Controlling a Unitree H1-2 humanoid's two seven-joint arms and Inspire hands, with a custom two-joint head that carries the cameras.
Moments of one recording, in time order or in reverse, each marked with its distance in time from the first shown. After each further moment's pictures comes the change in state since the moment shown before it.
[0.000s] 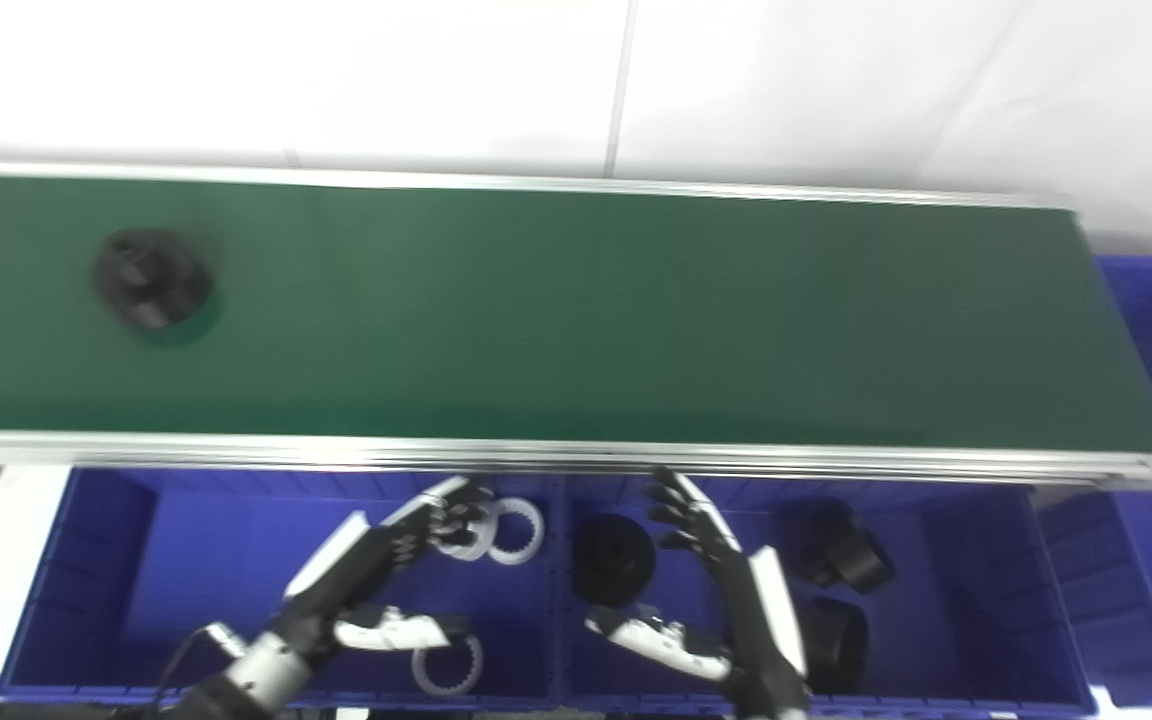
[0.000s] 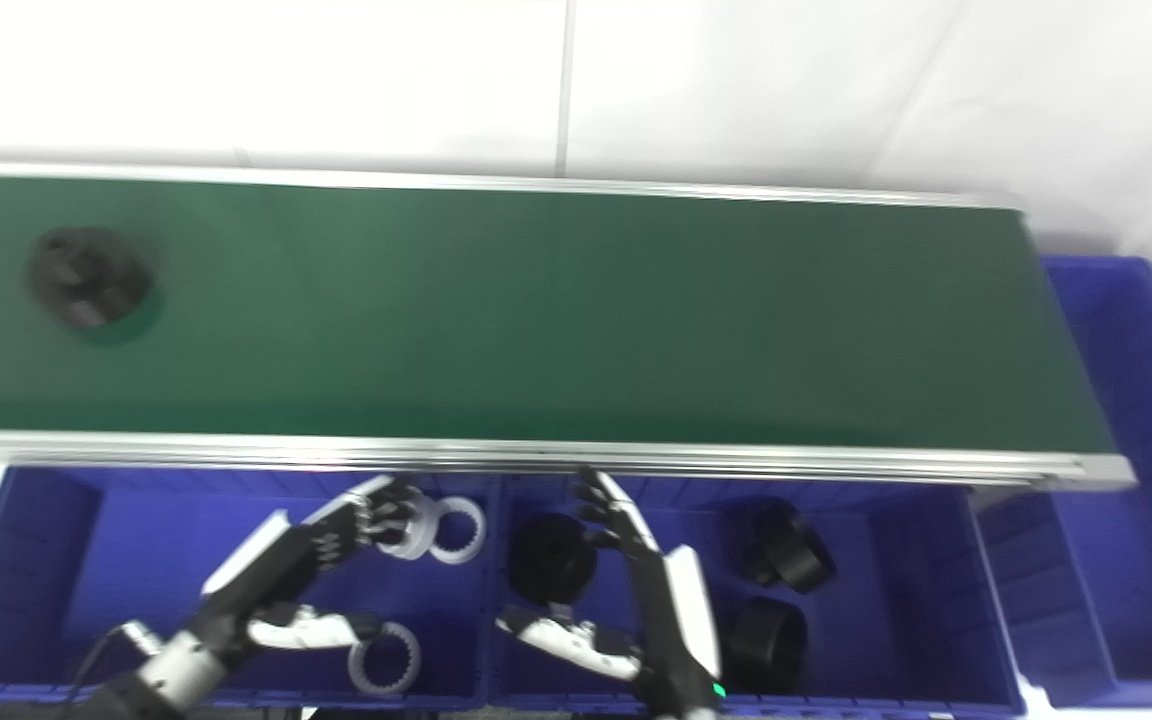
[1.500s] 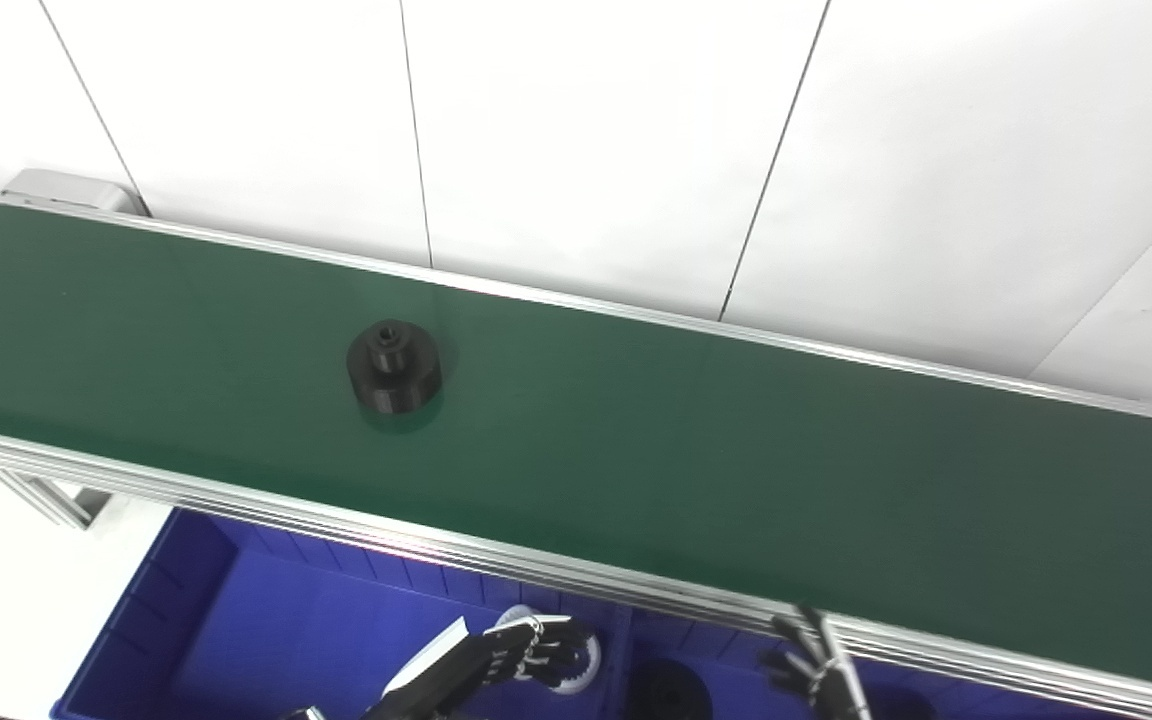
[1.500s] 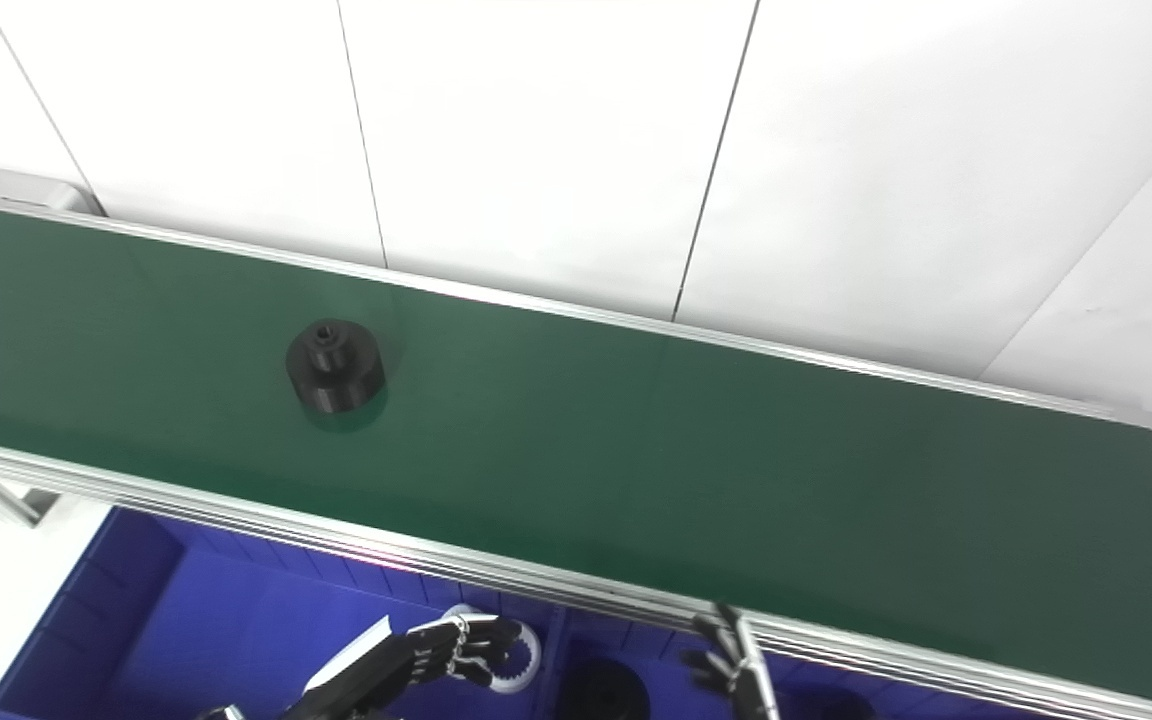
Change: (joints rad) left arm -0.039 -0.008 -0.130 0.084 -0.019 -0.002 0.163; right arm -0.042 -0.091 0.046 -0.037 0.087 -0.063 -0.126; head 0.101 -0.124
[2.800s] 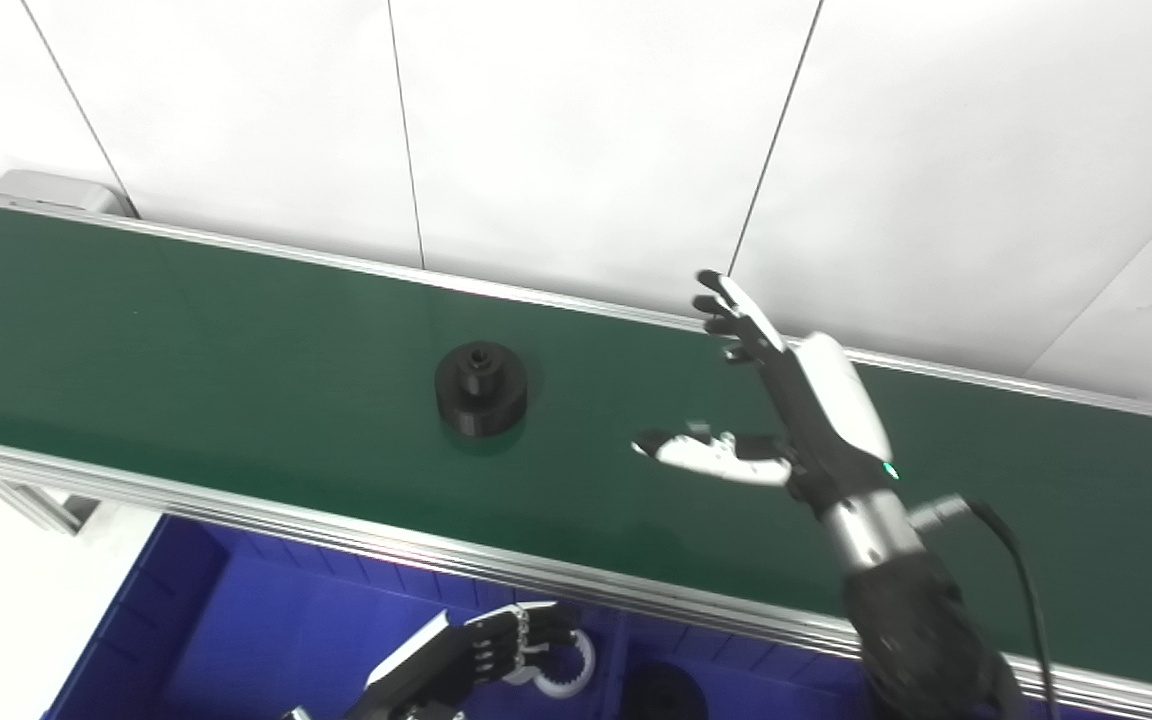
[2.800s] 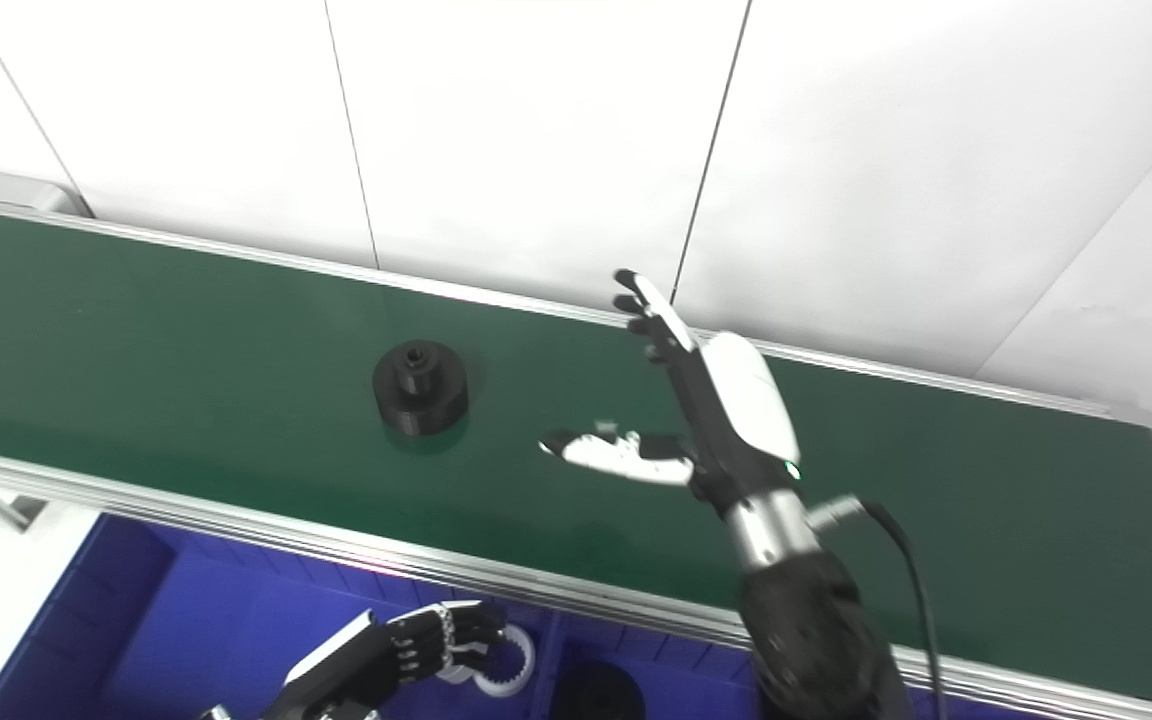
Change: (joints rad) left arm 0.022 -0.104 0.259 0.012 -0.131 -0.001 -0.364; right arm -0.751 0.034 -0.009 -0.190 -0.333 0.679 0.563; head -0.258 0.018
